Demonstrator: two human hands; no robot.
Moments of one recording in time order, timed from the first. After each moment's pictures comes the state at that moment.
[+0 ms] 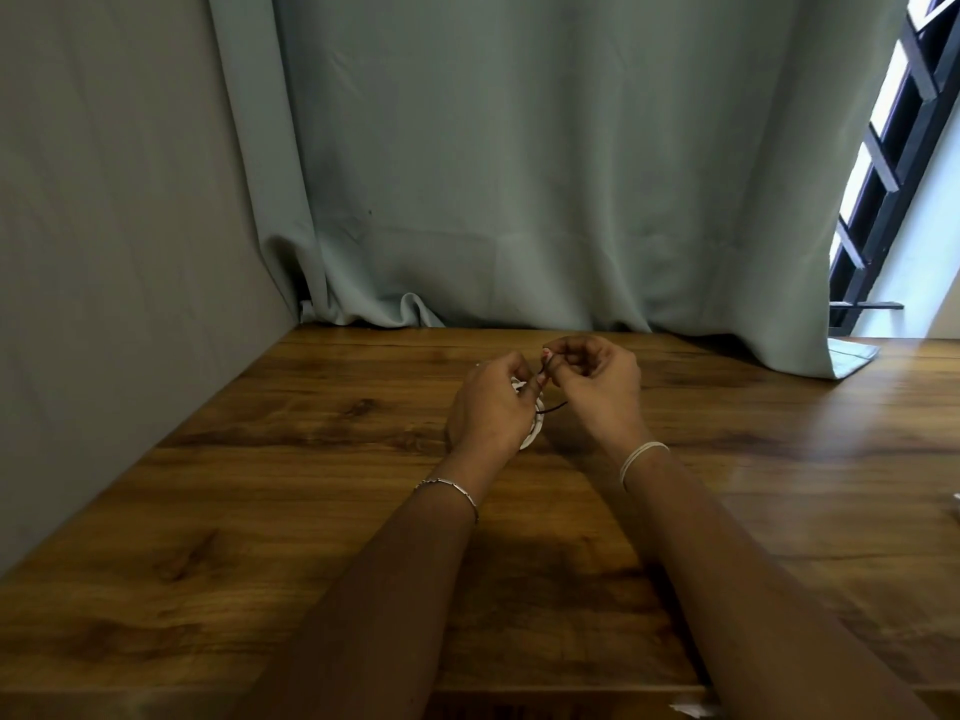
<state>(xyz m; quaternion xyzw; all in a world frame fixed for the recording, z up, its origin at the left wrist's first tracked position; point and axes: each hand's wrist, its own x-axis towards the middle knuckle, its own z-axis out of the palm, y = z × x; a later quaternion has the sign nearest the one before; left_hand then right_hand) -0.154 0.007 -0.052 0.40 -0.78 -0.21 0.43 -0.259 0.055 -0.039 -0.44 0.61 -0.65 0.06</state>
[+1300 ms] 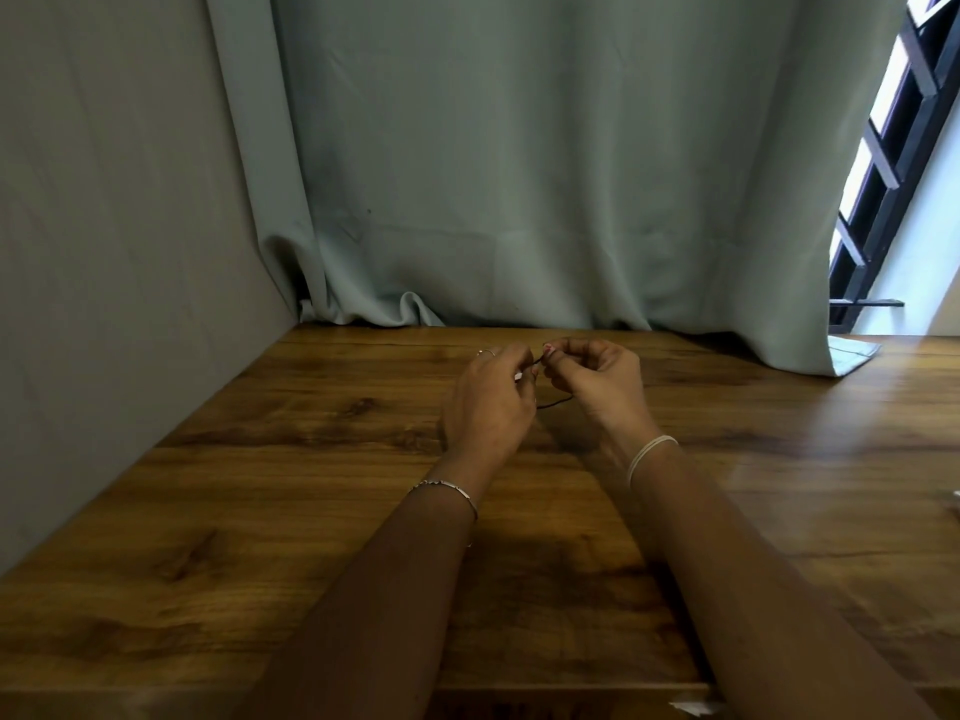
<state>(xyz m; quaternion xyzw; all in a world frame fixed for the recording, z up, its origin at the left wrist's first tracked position) -0.146 0.014 -0.049 0.37 -0.80 -0.09 0.45 -0.251 0.069 -0.031 -0.41 0.54 -0.71 0.20</state>
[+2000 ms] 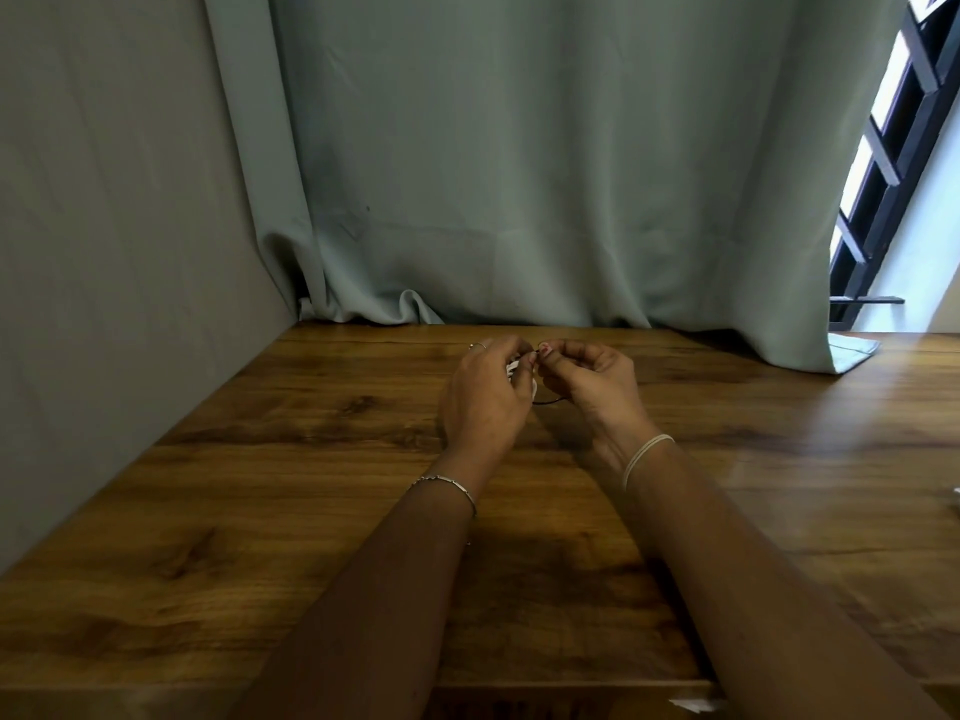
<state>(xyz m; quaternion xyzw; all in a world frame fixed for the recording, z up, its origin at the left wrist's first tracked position) -0.148 0.010 -0.049 0.35 -0.77 -0.12 0.51 -0.248 0.066 -0.036 -0.36 0.51 -0.73 0.28</state>
